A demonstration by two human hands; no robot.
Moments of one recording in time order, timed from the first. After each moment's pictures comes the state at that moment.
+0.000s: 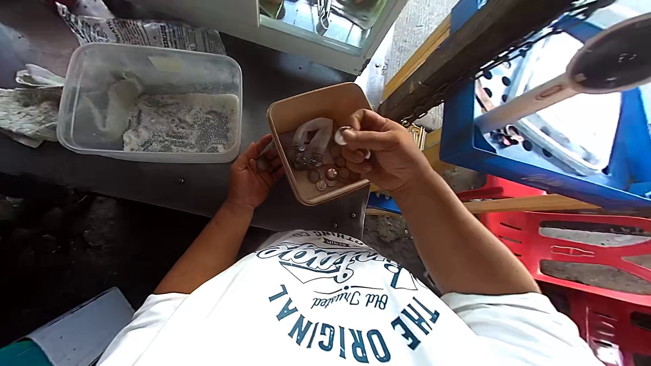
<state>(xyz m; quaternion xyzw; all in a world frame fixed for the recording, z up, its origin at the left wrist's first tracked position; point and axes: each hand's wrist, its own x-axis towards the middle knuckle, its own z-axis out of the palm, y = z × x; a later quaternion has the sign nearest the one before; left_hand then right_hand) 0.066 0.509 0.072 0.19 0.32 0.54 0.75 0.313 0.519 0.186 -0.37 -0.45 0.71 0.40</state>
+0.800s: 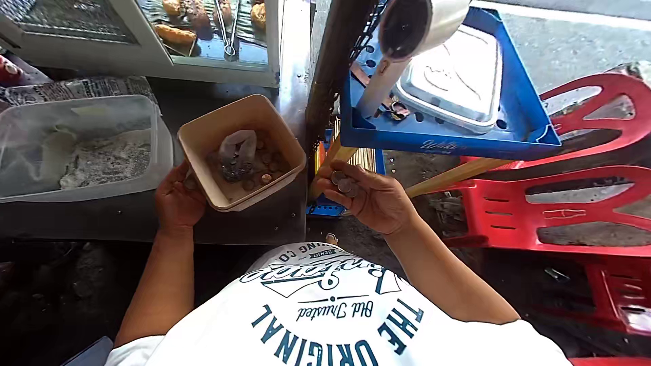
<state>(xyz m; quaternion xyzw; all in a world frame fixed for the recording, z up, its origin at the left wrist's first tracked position) 0.075 0.491 0.071 0.29 0.34 0.59 0.68 0.454 0.396 0.158 -0.30 -0.20 0.77 0.52</state>
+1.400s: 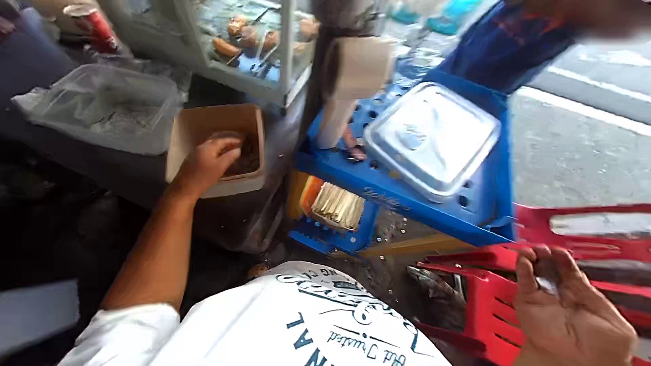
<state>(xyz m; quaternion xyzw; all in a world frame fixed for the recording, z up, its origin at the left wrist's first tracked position) 0.235 0.473 0.170 0.64 0.67 0.27 0.25 0.801 0.328 0.150 -0.36 -0.26 0.50 0.74</state>
